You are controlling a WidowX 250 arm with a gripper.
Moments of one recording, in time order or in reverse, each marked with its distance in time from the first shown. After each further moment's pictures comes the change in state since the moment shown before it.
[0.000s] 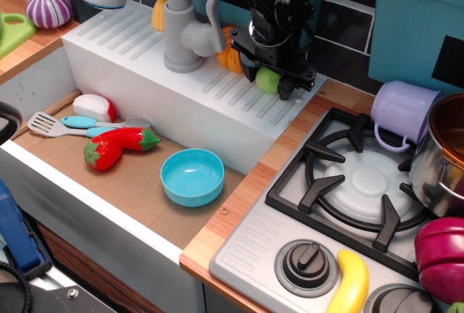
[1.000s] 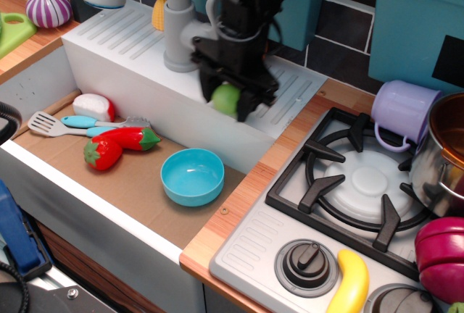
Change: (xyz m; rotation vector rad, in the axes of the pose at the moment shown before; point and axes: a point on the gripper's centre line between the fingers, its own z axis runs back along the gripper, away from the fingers) arm -0.052 0.015 0.029 0.004 0.316 -0.034
